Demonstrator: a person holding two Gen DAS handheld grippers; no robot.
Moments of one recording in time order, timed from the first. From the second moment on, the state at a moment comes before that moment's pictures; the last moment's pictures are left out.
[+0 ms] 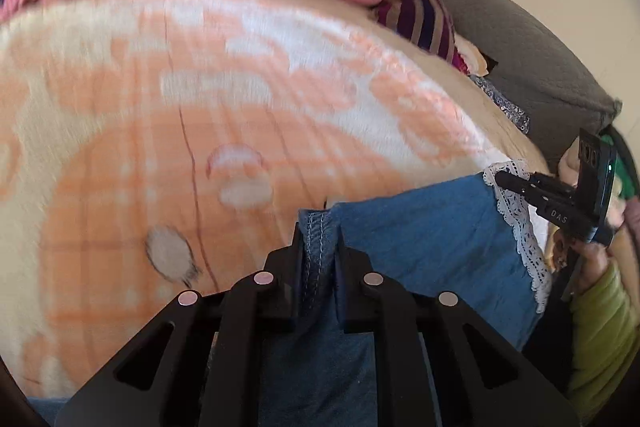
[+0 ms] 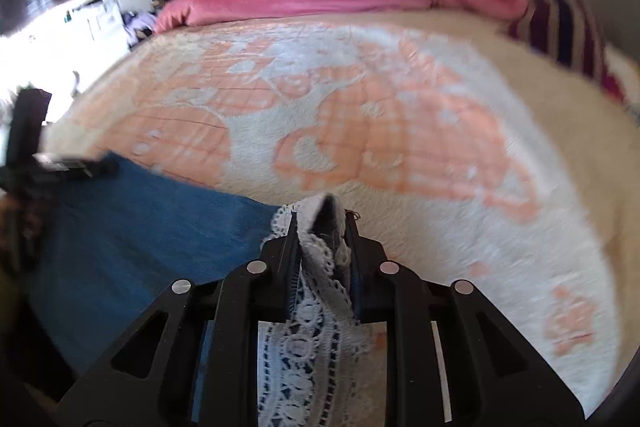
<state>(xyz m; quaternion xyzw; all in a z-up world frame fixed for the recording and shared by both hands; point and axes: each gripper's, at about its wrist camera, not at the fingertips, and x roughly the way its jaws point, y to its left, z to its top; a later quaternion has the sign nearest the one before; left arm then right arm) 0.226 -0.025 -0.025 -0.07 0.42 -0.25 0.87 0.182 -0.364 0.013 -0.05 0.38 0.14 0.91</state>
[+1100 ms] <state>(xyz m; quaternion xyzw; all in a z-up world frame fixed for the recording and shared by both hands) 0.107 0.041 -0.006 -0.07 0.40 -0.14 0.91 0.087 -0.424 -0.002 0.13 0.47 0.15 0.86</state>
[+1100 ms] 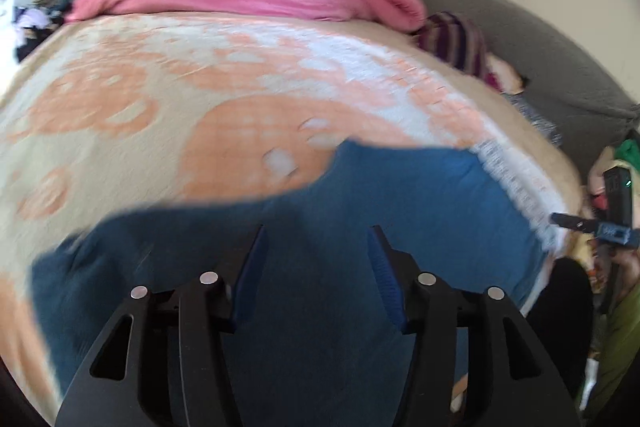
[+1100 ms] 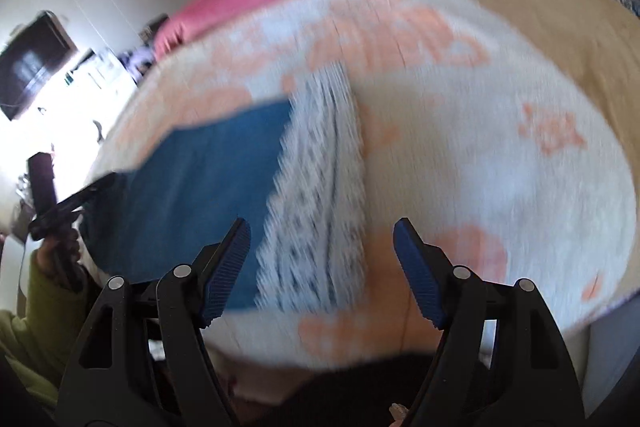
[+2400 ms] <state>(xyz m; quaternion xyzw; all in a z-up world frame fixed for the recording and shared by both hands) 0.054 0.045 0.007 0.01 0.38 -0.07 0.92 0.037 -0.343 0.033 -0.04 0.40 0.15 0.90</state>
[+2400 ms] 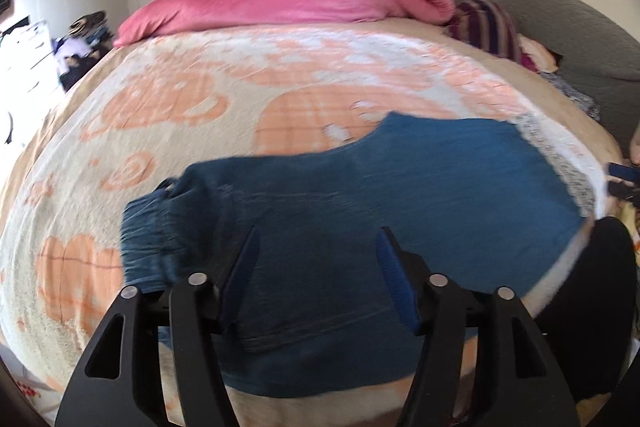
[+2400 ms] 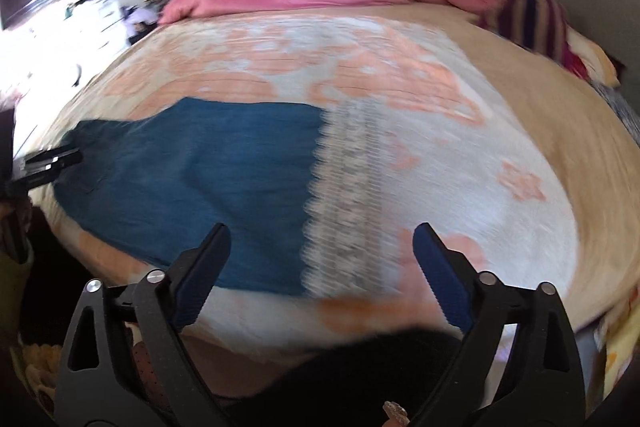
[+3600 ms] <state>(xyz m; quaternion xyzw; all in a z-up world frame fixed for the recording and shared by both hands) 0.108 -0.001 -0.045 0.03 0.42 -0.13 0.90 0.115 -0.287 -0.024 -0.08 0.45 0.13 0.88</state>
